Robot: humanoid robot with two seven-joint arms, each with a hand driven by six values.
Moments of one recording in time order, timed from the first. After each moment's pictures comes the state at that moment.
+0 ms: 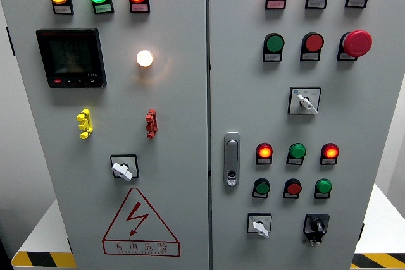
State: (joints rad) left arm 0.00 0.04 -0.14 -0.06 0.27 -0.26 -0.14; right arm -0.01 0.12 0.05 -0.14 -0.02 0.02 -0.04
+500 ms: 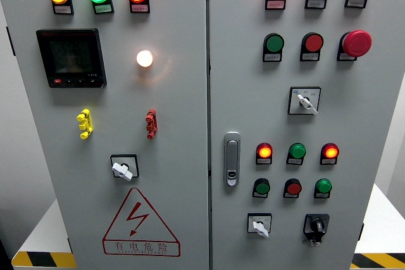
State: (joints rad) left arm 0.00 0.01 -0.13 -0.06 0.28 -0.26 -0.09; right arm -0.01 0.12 0.05 -0.14 -0.02 0.02 -0.04
